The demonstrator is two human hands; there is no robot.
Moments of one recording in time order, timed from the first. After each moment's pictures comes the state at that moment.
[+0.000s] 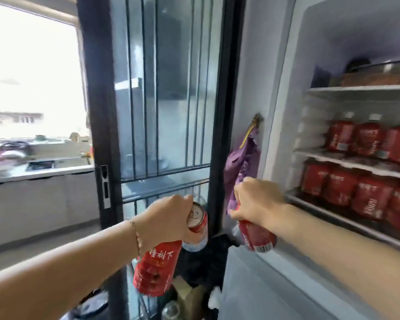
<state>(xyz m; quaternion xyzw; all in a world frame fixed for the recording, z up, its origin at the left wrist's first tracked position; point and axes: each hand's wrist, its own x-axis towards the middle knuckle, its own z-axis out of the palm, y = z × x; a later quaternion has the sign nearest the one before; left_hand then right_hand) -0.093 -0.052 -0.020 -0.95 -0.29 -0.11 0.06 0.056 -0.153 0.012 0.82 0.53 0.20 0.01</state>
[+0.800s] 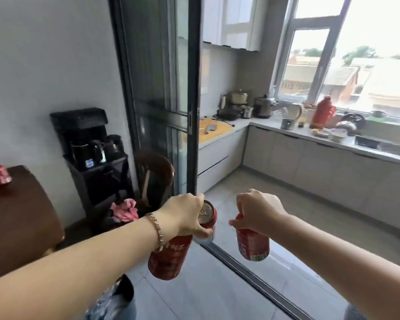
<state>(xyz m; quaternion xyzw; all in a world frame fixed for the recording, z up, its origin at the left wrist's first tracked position) -0.849 -0.139 -0.129 -0.60 -0.80 -0.05 -0.01 -0.712 -0.030 -0.112 0.33 0.94 0.02 0.01</state>
